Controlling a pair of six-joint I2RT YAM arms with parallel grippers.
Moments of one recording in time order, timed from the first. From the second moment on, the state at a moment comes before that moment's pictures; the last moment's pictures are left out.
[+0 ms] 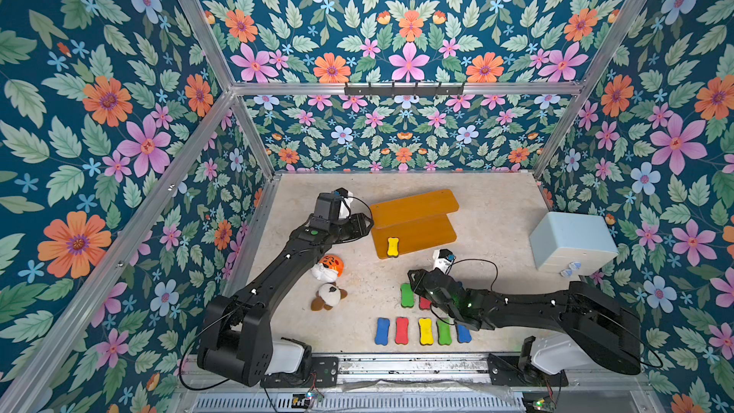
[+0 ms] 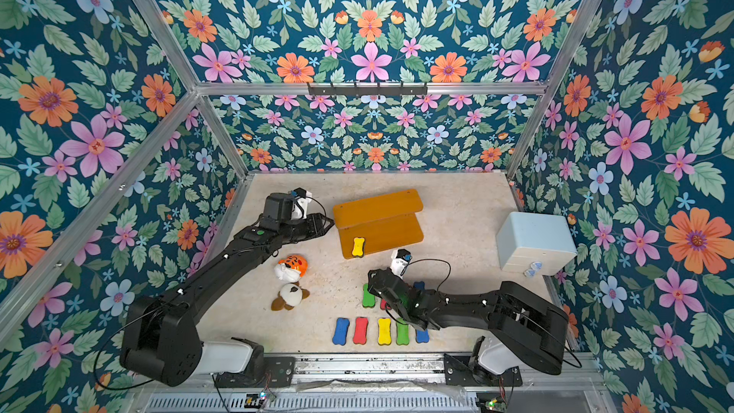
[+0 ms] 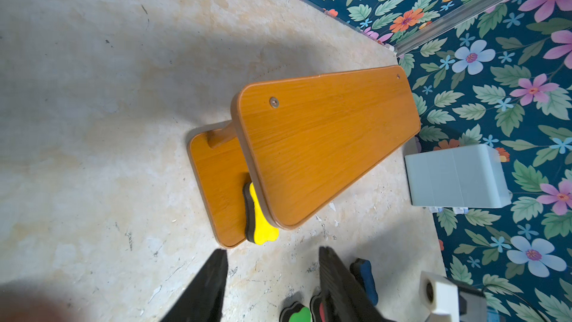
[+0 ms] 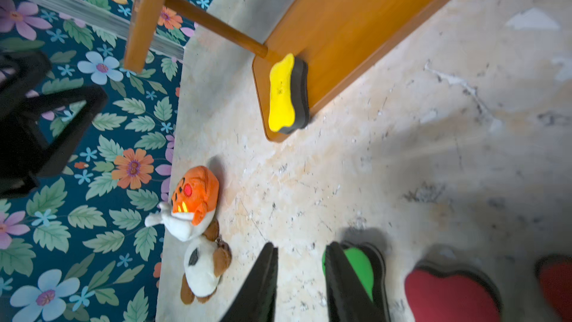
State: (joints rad) left arm -0.35 1.37 0.98 -0.29 0.35 -0.53; right arm 1.06 1.45 0.54 0.33 0.34 1.22
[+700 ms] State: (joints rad) left arm -0.31 1.40 0.98 -0.31 0.33 -0.52; right arm 0.88 1.78 0.74 0.52 0.16 1.05
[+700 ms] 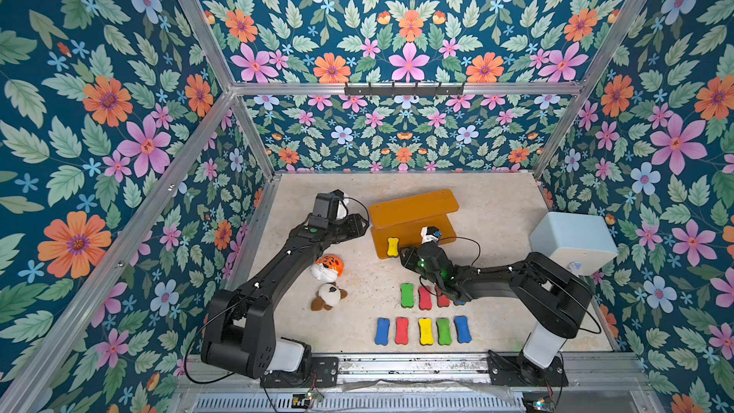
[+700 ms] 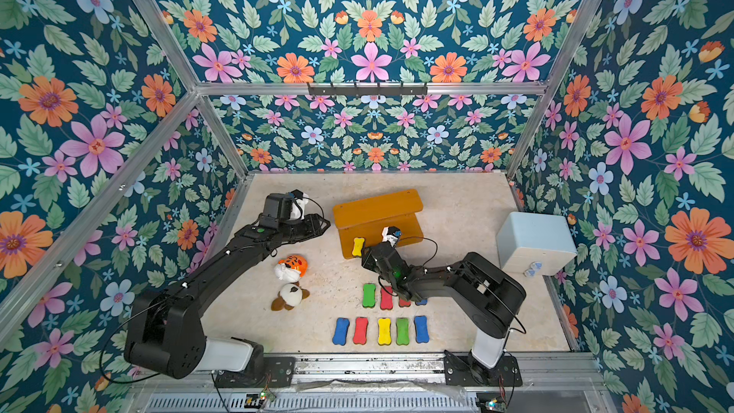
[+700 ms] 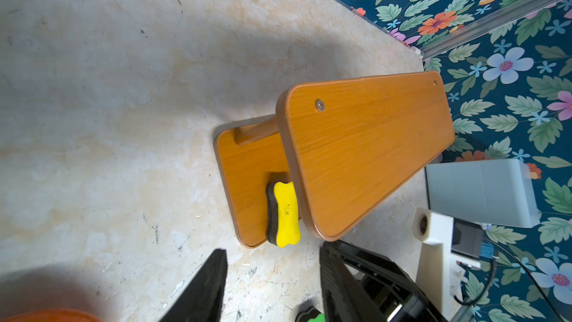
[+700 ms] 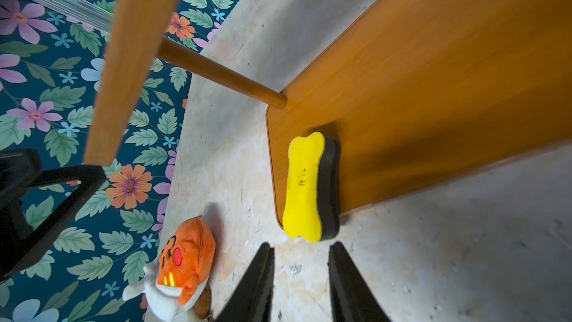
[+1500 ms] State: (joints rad) left arm -0.29 1.39 0.95 -0.31 0.37 -0.52; right arm 0.84 1.92 0.84 0.57 0.10 1.03
